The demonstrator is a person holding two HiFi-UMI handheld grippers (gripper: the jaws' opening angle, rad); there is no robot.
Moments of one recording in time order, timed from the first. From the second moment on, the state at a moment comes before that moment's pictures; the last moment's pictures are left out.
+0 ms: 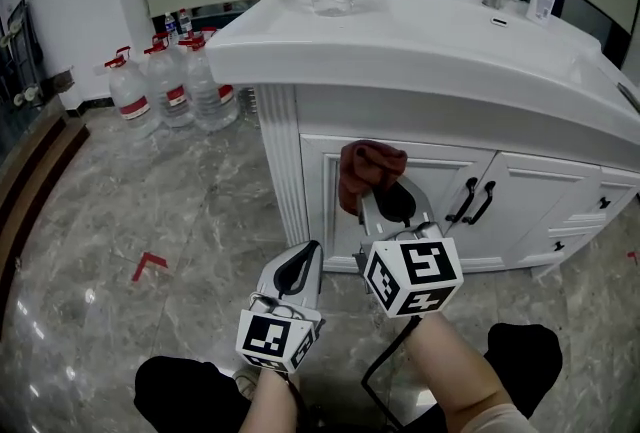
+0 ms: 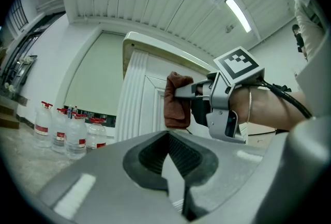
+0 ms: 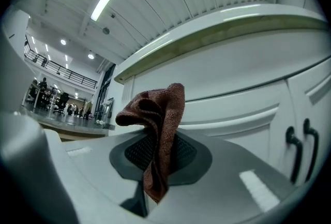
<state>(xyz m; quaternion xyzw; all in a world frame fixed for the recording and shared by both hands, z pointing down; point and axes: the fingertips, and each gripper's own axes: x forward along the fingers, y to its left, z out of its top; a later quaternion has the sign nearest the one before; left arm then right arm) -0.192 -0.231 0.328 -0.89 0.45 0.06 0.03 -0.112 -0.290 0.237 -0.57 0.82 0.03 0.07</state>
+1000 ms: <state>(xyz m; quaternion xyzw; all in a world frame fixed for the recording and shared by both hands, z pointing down) -0.127 -0.221 0.350 -0.89 0.44 0.07 -0.01 0.002 -0.260 0.260 -0.63 0.78 -0.01 0.07</state>
